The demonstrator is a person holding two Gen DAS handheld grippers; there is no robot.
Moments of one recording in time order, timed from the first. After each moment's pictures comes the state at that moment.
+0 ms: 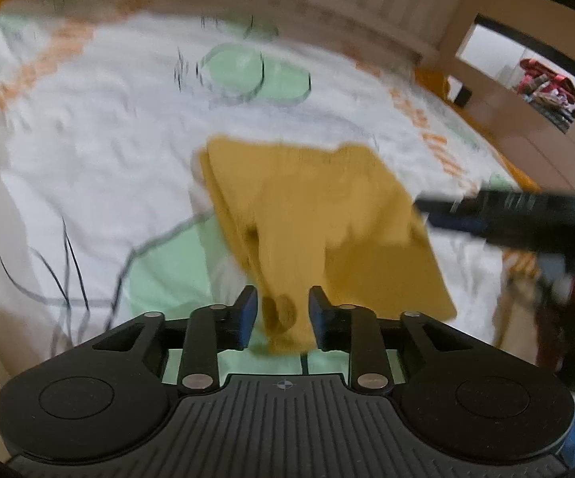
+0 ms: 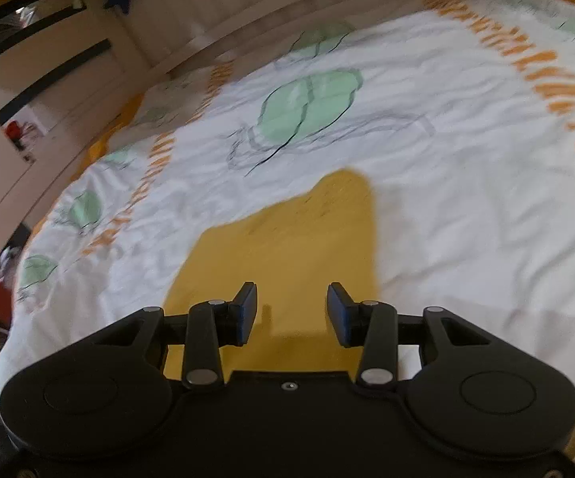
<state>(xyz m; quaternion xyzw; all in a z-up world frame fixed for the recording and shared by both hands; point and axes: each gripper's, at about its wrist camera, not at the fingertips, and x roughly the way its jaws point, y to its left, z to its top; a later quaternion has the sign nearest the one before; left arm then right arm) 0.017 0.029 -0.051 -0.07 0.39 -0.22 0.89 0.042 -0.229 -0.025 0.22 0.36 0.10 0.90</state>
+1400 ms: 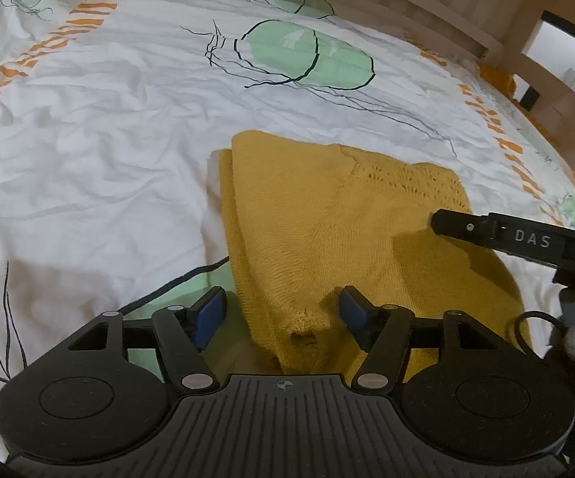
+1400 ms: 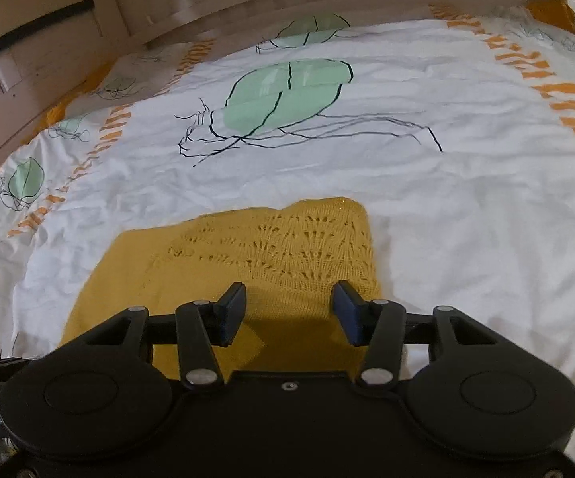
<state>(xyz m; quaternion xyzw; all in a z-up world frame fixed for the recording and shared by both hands) 0.100 -0.006 -0.091 -0.07 0.44 -0.15 0.88 0.114 -0.215 -0.068 0.13 0.36 0.05 0.92</state>
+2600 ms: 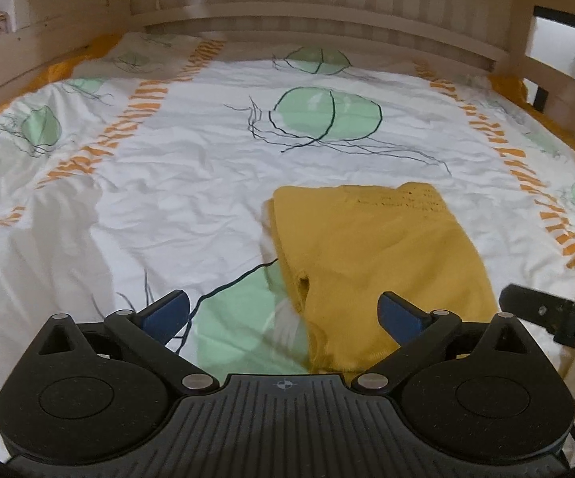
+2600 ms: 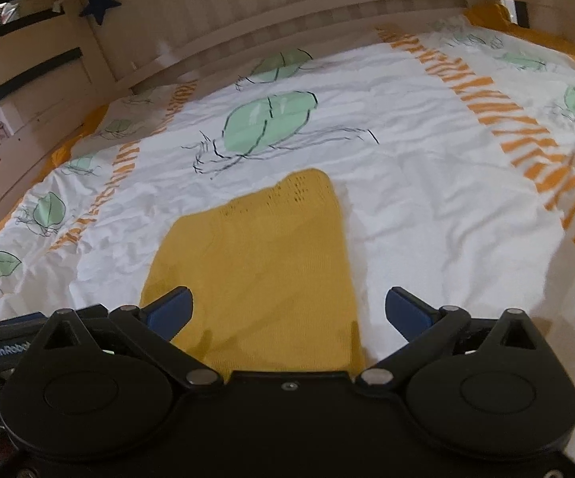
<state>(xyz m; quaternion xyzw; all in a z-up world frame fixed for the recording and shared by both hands) -0.004 -0.008 -0.011 0.02 0.36 -0.07 0.93 -0.022 -0.208 -0.017 0.18 0.33 0.00 0.93</state>
